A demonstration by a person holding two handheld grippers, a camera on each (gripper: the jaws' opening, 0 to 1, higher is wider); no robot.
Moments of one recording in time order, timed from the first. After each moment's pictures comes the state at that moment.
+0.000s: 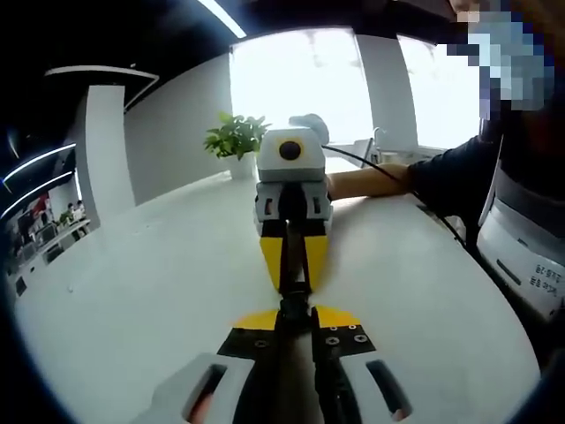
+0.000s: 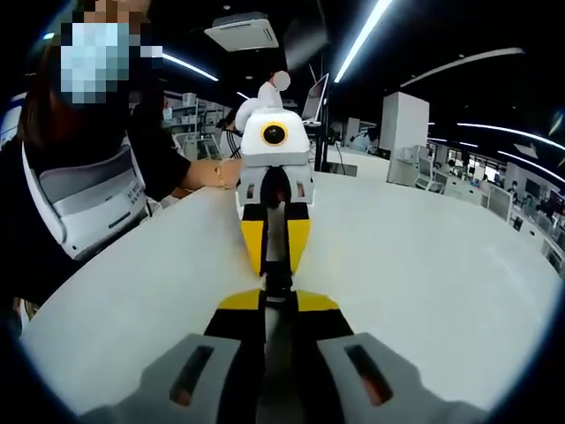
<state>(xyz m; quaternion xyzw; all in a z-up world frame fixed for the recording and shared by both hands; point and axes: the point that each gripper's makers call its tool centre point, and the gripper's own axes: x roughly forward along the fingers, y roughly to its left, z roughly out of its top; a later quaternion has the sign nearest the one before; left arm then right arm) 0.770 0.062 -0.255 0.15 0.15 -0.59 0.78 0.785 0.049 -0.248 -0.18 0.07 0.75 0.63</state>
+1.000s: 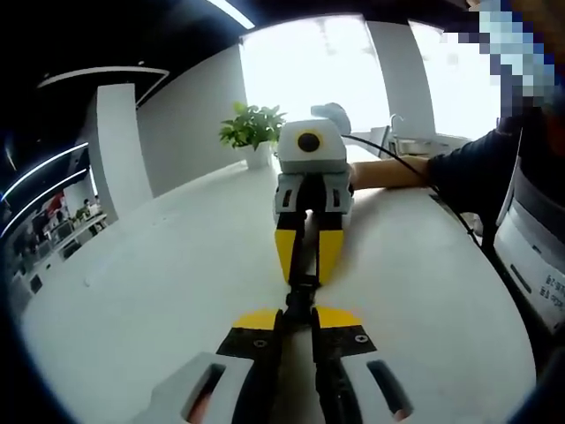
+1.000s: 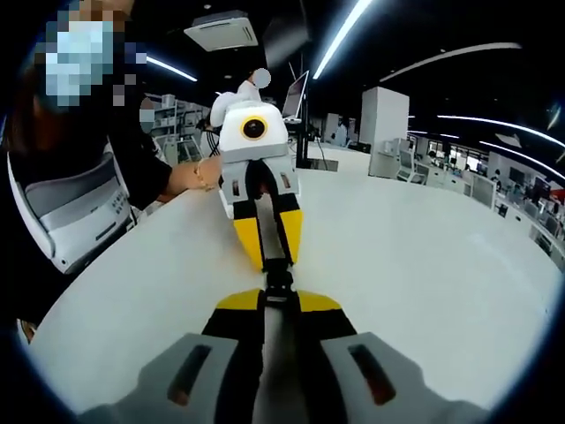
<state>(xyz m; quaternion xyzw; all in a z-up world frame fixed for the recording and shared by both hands) 0.774 0.068 -0.255 0.18 0.17 -0.55 0.80 0.786 0.045 -0.249 -0.17 0.09 0.72 0.67</state>
